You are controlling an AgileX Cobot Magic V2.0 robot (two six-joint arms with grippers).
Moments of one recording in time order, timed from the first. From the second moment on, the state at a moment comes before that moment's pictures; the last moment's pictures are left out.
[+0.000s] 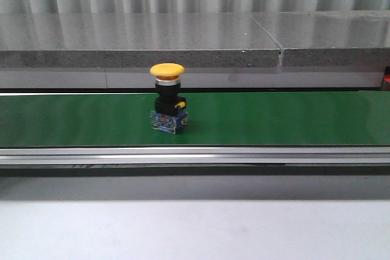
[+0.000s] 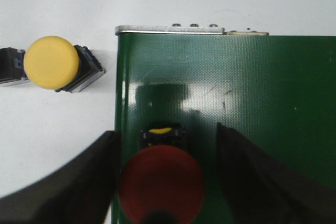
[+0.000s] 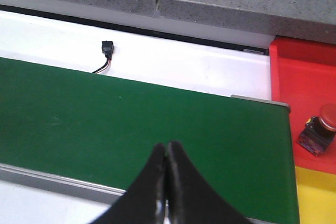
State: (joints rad) left arm 0.12 1.60 -1.22 -0.11 0.85 0.16; right arm -0.21 0.69 -0.60 0.57 0.54 -0.61
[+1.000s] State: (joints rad) left arm 0.02 1.03 -1.09 -0.12 0.74 0.17; right arm -0.21 0.69 -0.60 0.57 0.54 -0.61
